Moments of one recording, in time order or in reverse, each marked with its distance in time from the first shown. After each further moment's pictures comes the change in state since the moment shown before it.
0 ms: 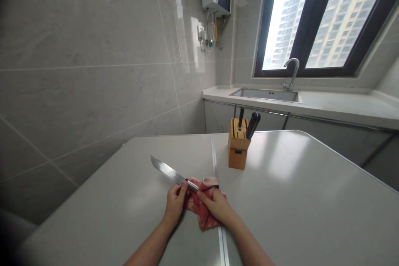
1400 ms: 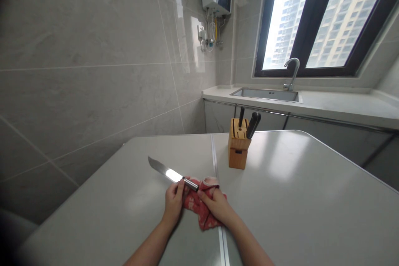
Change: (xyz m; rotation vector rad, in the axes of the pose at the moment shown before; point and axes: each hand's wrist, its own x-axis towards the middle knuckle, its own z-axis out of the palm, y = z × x) left_hand 0.002 0.002 -0.002 -0.048 0.101 -0.045; right_hand 0.000 -0.005 0.000 0.046 0.020 -0.035
